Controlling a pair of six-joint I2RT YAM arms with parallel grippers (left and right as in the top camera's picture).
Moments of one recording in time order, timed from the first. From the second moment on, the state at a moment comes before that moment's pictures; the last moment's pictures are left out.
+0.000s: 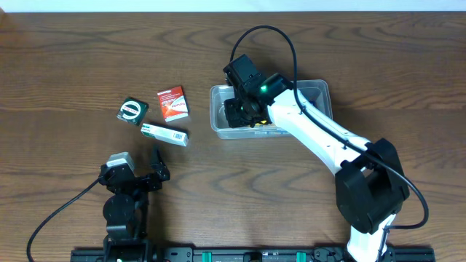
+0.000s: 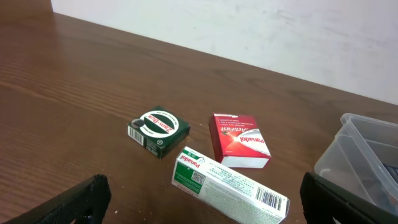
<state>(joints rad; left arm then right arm) 0.02 0.12 0.03 -0.12 -0.08 -0.25 0.65 1.98 1.59 -0.83 -0.10 0.45</state>
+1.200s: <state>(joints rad) 0.02 0.12 0.03 -0.12 -0.08 -0.25 0.65 2.00 1.59 -0.85 -0.02 0.56</state>
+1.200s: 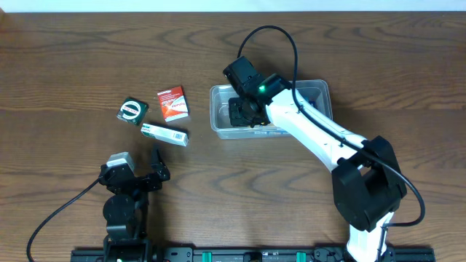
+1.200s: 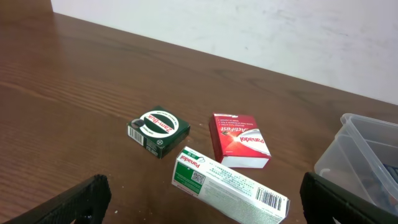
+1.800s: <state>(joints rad) 0.02 0.12 0.03 -0.12 -0.08 -0.25 0.65 2.00 1.59 -0.85 -0.01 0.58</state>
